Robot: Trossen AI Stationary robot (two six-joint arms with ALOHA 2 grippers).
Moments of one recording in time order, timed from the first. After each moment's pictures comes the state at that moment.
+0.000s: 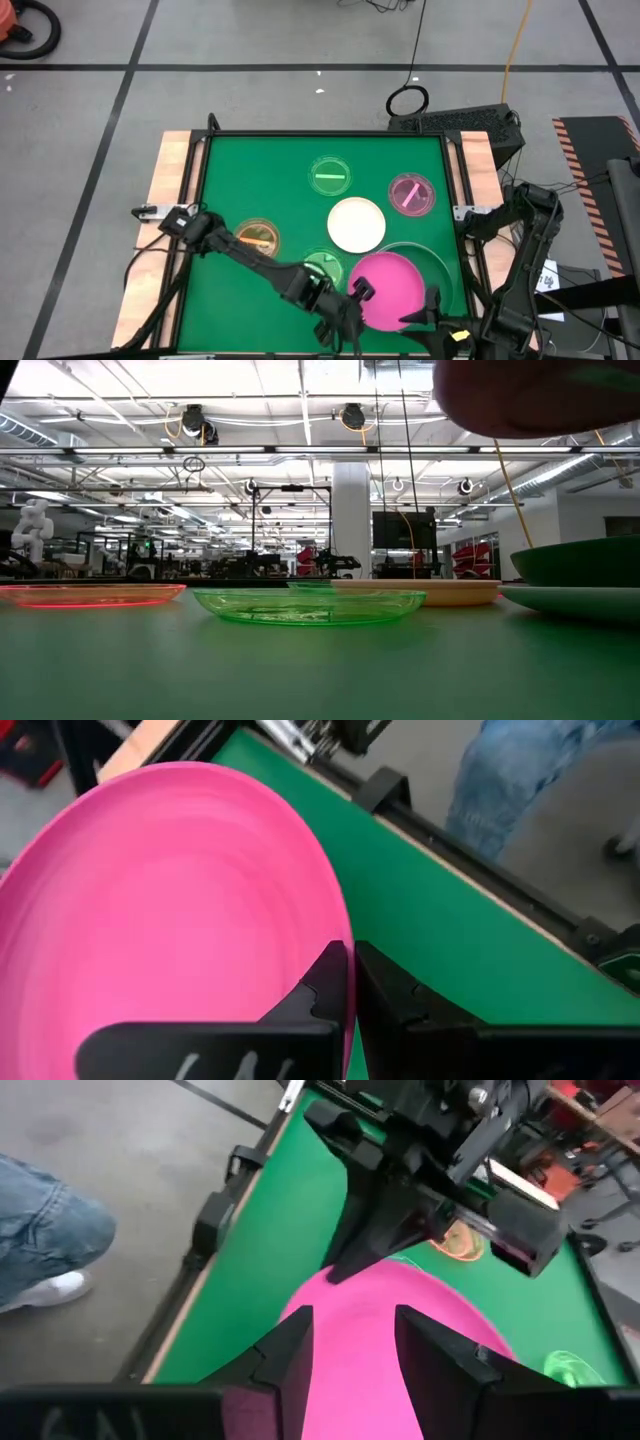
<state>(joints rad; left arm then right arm) -0.47 2.27 2.10 -0.60 -0.06 0.48 1.14 1.59 1.36 -0.80 0.92 0.46</state>
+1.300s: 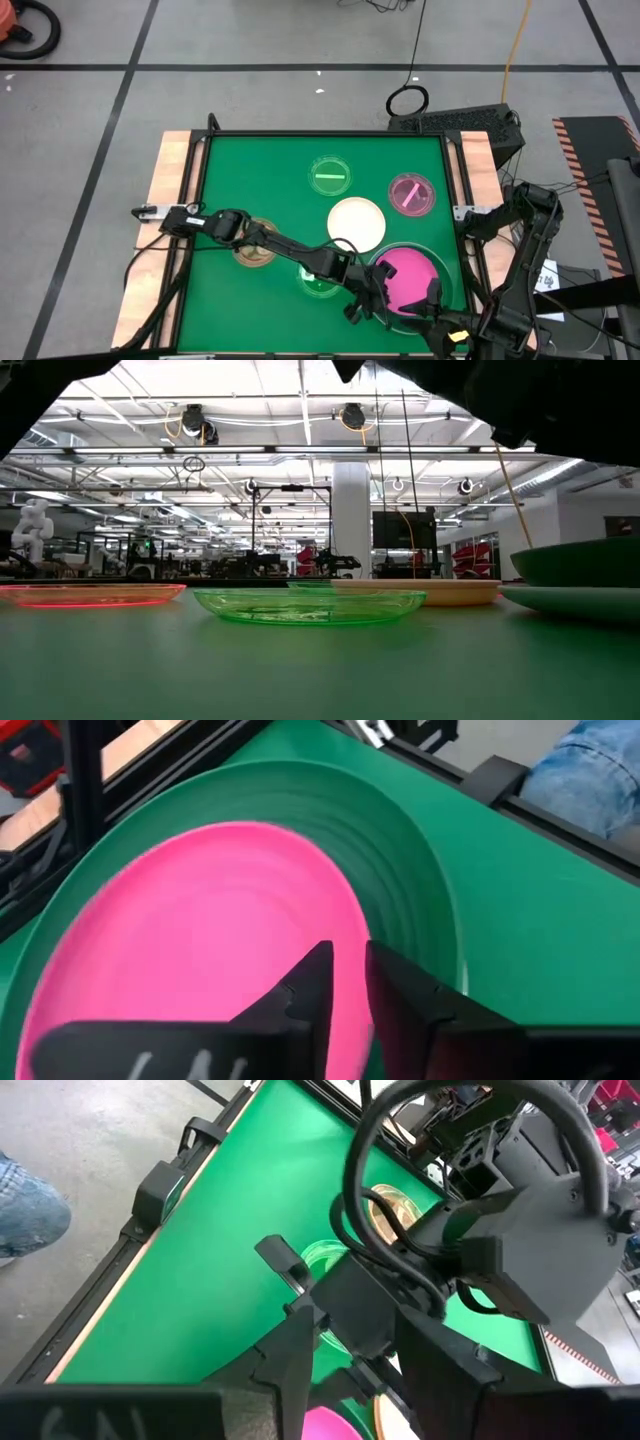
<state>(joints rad) -0.31 2.47 2.10 -0.28 0.14 0.47 1.13 1.59 1.36 -0.89 1.00 0.41</state>
